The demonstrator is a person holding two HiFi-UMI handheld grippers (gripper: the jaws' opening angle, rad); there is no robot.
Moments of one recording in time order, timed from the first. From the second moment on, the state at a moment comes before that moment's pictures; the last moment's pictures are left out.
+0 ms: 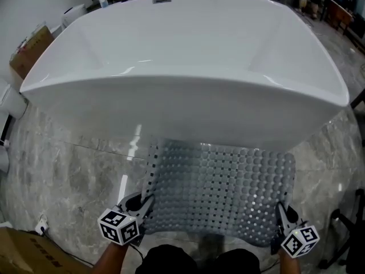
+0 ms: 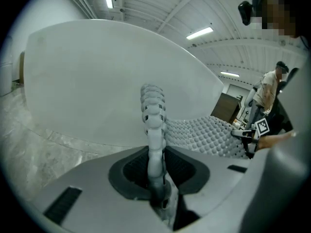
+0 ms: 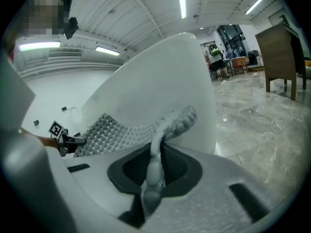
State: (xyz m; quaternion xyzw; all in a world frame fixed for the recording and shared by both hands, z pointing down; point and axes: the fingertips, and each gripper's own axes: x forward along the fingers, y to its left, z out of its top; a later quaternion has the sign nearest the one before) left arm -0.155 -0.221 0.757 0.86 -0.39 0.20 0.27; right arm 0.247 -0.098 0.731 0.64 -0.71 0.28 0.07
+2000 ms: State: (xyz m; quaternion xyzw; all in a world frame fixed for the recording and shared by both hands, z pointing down) left arm -0.187 -0.166 0.161 0.88 -0.42 0.11 0.20; right arm 0.232 -0.051 0.140 0.65 -0.73 0.21 -0.02
